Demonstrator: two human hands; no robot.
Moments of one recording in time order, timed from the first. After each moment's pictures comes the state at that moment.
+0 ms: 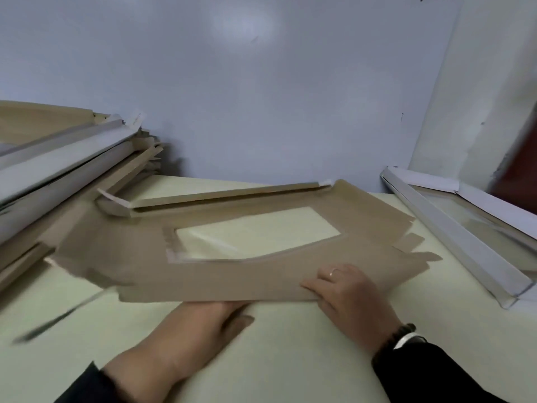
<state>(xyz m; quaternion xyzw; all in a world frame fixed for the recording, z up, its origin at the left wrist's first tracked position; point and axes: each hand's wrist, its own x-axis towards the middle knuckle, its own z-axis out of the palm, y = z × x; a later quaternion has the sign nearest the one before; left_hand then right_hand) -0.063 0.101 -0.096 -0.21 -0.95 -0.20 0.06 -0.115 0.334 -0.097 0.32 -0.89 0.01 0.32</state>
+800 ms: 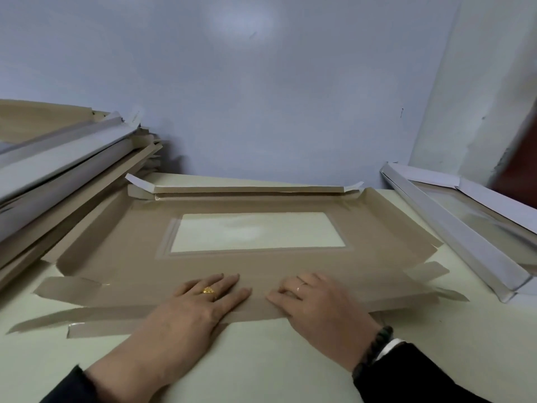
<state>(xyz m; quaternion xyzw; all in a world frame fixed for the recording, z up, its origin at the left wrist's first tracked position) -0.055 0.089 -0.091 -0.22 -0.97 0.02 0.05 -0.097 0.305 -0.104 0.41 -0.88 -0.02 0.22</state>
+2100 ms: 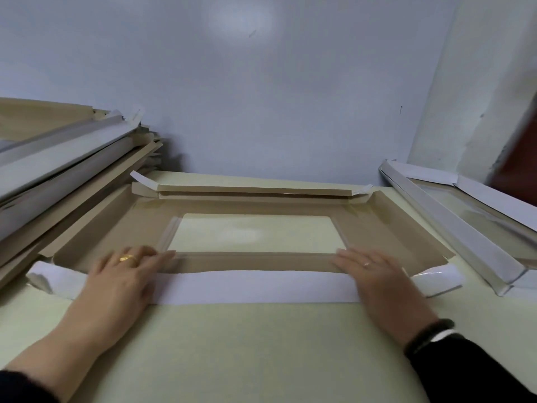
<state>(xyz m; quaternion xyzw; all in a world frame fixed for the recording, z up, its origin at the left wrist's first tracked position) -0.063 0.016 -0.100 -0.04 -0.98 -0.02 0.21 -0.106 0.370 -0.090 0.23 -0.94 0.00 0.24</state>
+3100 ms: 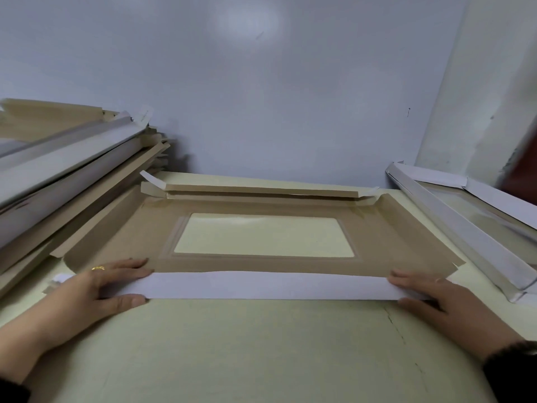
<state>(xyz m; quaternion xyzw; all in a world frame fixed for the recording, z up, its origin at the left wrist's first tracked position) -0.070 -0.065 -0.121 -0.08 -0.96 -0.25 0.09 -0.105 0.452 -0.102 0.14 -0.96 0.23 0.05</state>
